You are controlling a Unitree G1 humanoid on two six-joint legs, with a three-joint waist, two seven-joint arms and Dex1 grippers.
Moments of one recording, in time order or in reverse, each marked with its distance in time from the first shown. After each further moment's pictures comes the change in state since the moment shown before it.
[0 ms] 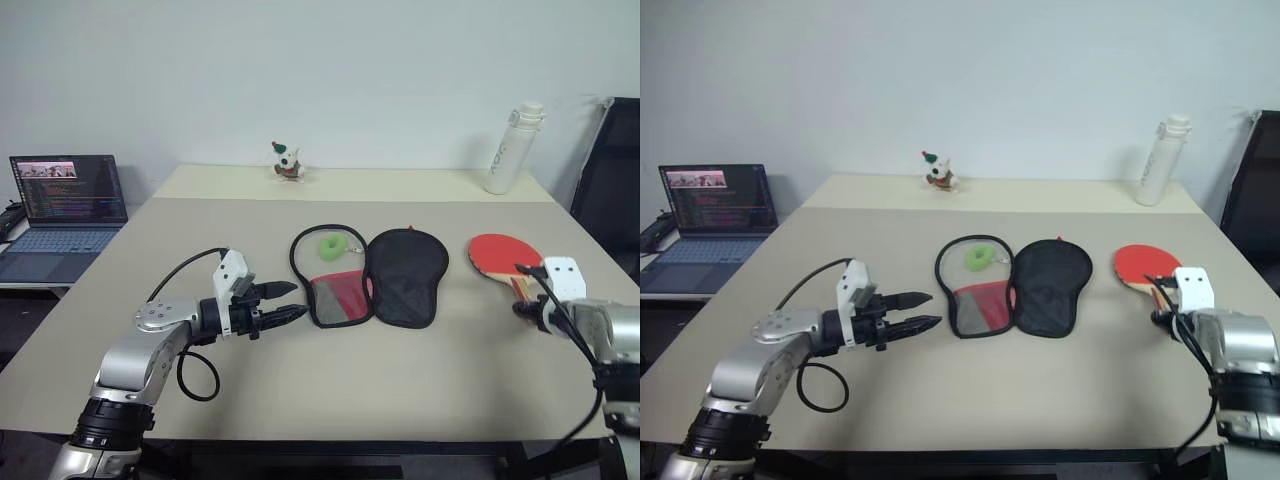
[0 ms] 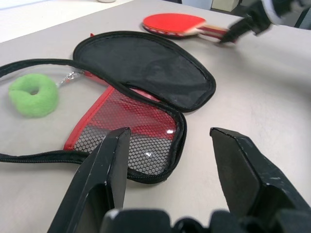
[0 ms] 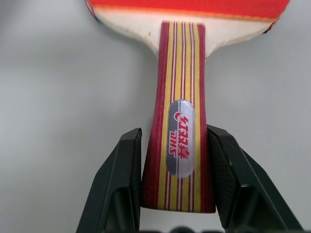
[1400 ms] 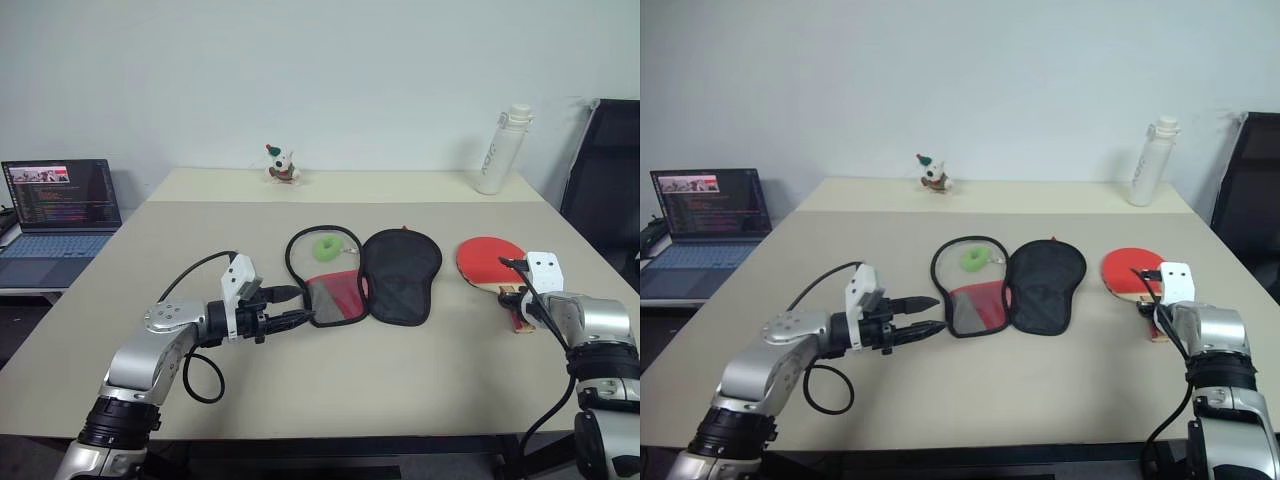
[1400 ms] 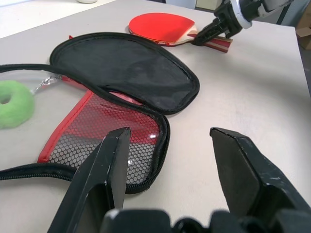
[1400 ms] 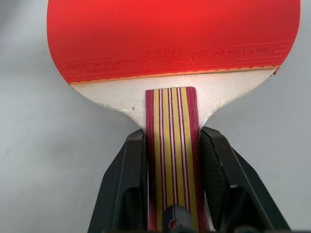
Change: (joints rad) left arm -0.003 -0.012 -0.030 0.019 0.012 -0.027 -0.022; right arm -0.213 0.097 0.026 0.392 -0.030 -0.310 -0.140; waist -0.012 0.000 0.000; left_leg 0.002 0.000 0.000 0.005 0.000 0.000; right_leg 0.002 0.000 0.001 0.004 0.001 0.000
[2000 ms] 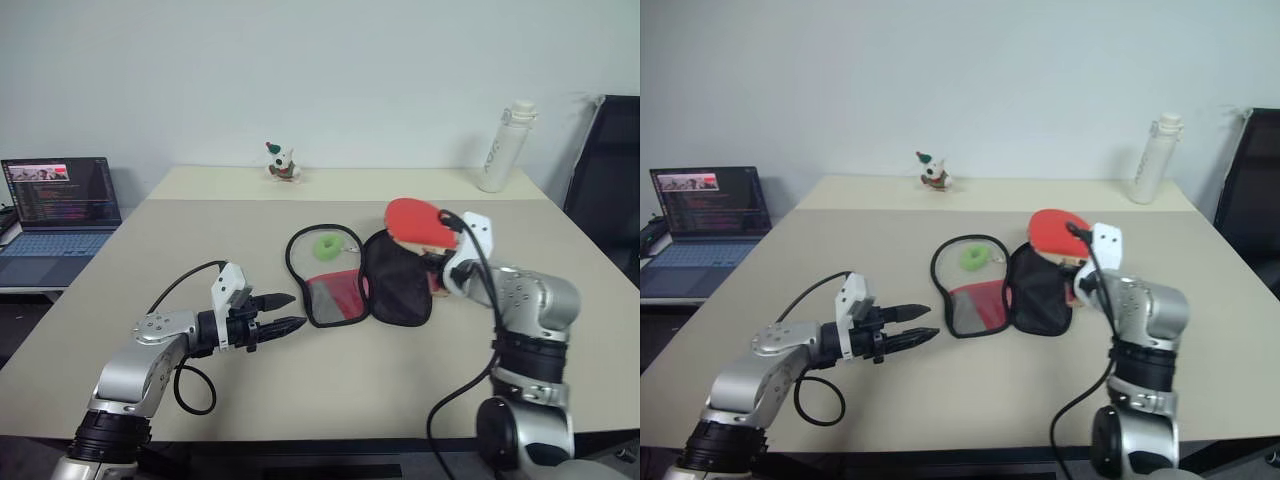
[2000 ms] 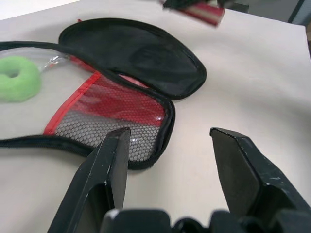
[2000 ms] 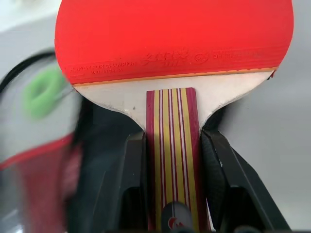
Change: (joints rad) left arm 0.063 0.010 0.035 -0.011 -0.011 0.000 0.003; right arm -0.119 0.524 -0.170 -0.597 0.138 0.463 -0.318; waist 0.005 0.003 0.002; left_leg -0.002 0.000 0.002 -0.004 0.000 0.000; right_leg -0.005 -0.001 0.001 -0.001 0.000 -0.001
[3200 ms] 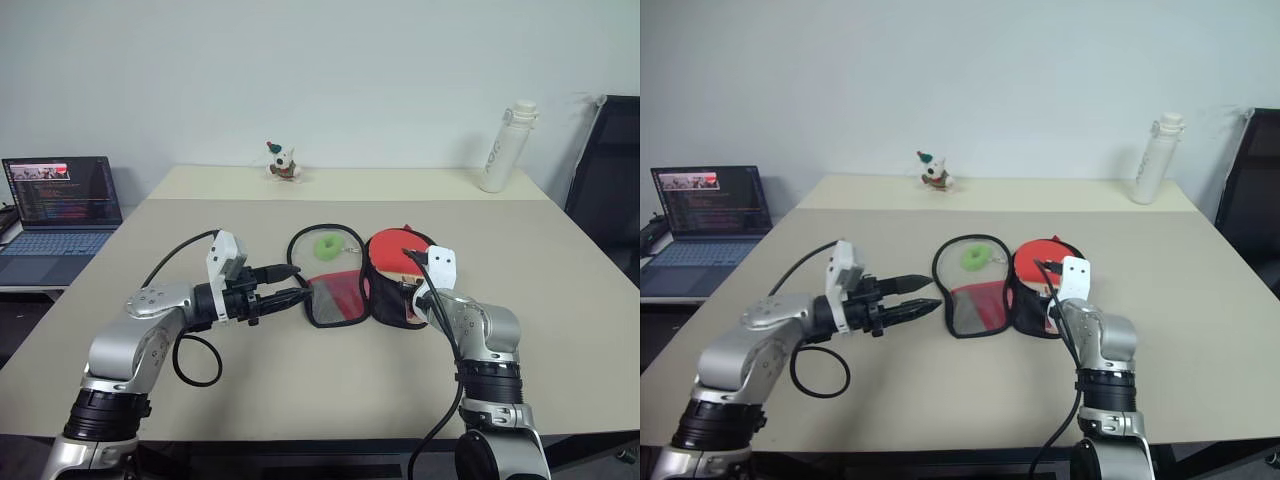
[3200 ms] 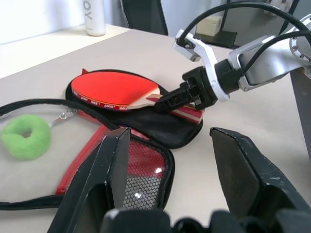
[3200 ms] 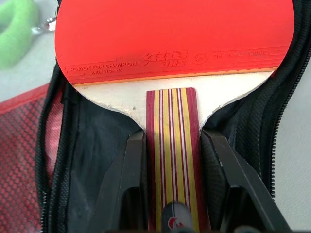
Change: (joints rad) left arm -0.114 0.046 0.040 -0.056 -0.105 0.094 -0.001; right arm 0.127 0.084 0.146 0.137 -0.097 -0.246 -0.049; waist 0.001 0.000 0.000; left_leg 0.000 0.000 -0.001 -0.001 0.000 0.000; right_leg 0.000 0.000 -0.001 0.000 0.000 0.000
